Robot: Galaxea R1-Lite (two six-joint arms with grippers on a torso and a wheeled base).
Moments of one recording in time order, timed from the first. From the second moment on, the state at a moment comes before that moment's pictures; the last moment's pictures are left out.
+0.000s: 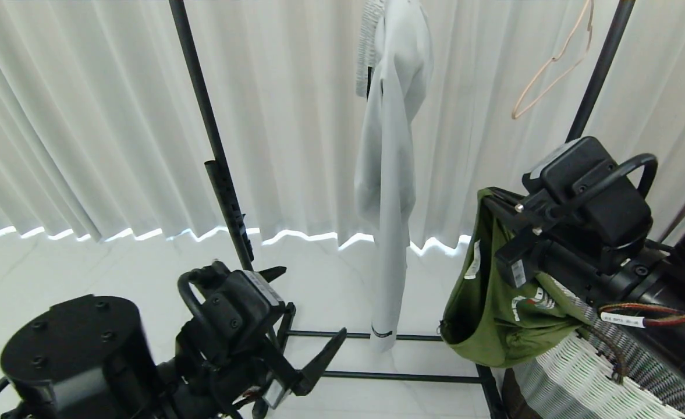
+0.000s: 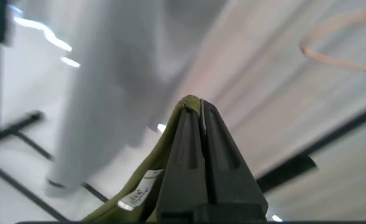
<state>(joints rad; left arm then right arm) -0.80 1.52 -0.32 -1.05 0.14 0.39 0.93 1.48 -0.69 -0.89 -0.43 -0.55</state>
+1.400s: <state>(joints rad) -0.99 1.98 -0.50 -1.08 0.30 -0.17 1.15 1.40 -0.87 -0.60 -0.43 -0.45</state>
